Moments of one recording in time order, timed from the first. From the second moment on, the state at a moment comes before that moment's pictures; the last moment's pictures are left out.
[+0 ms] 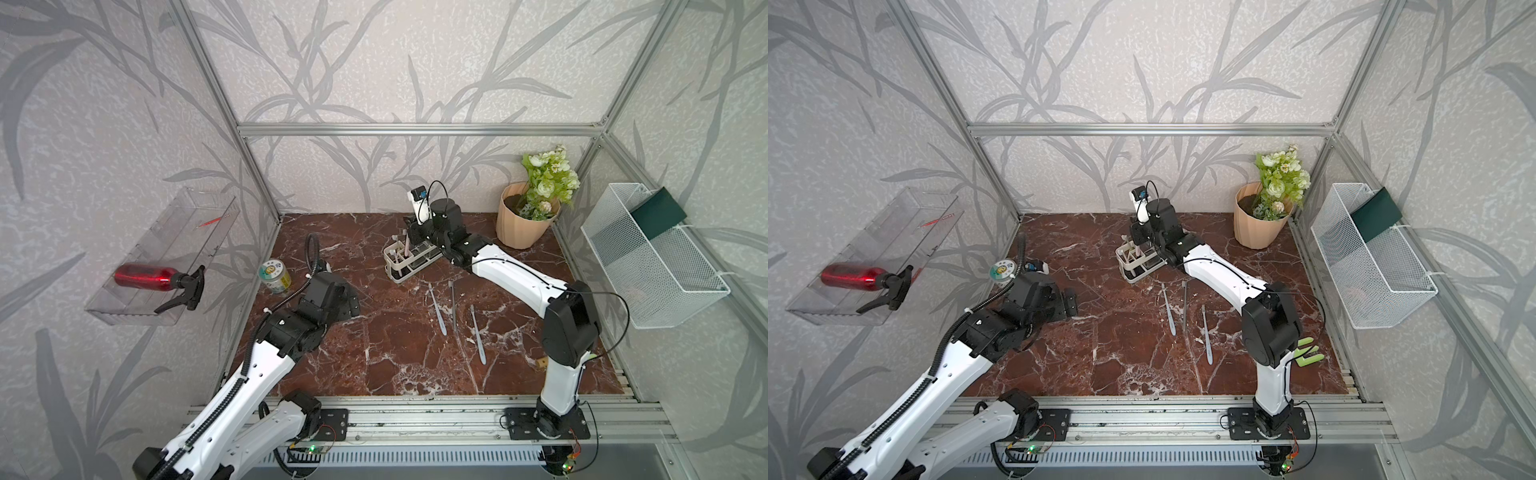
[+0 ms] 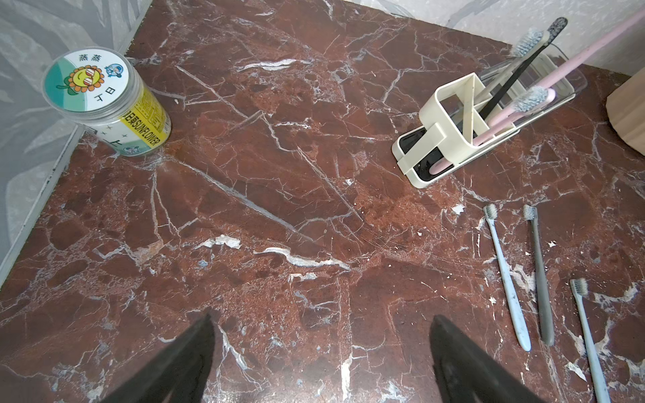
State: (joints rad) left arm -0.48 0.89 0.92 -0.87 -0.34 -0.58; right arm 0.64 1.90 1.64 -0.05 0.00 0.08
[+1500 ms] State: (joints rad) left arm -0.48 0.89 0.91 -0.86 -0.31 -0.58; right arm 0.63 1.97 1.43 0.14 -0.06 0.13
